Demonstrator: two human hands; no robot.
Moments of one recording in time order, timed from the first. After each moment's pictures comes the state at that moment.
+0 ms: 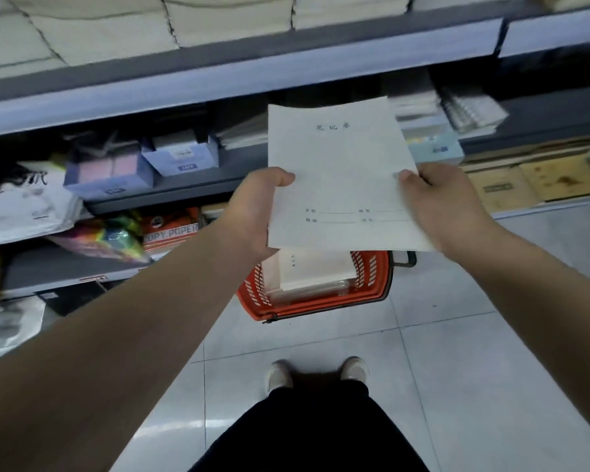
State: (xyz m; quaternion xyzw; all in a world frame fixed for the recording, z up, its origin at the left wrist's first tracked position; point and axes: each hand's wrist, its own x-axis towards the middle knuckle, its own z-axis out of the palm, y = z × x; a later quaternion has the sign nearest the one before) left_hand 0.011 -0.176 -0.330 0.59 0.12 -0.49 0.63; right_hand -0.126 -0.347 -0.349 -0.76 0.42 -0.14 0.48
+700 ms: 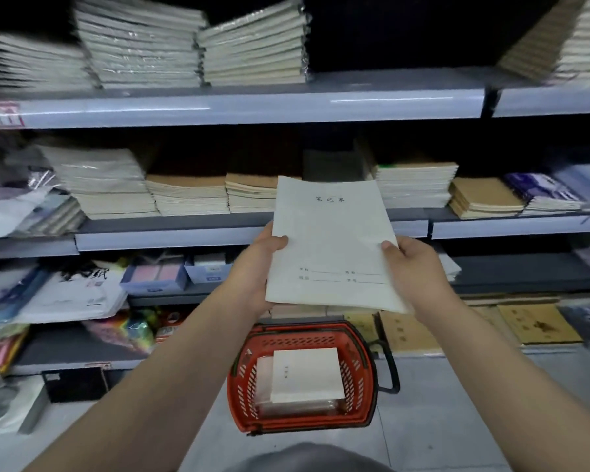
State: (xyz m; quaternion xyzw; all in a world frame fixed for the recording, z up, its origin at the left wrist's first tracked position) left_hand -0.005 -0.195 -0.181 0.50 -0.04 -0.41 0.76; right_hand -0.128 -0.372 -0.191 -0.74 0.35 -0.20 0.54
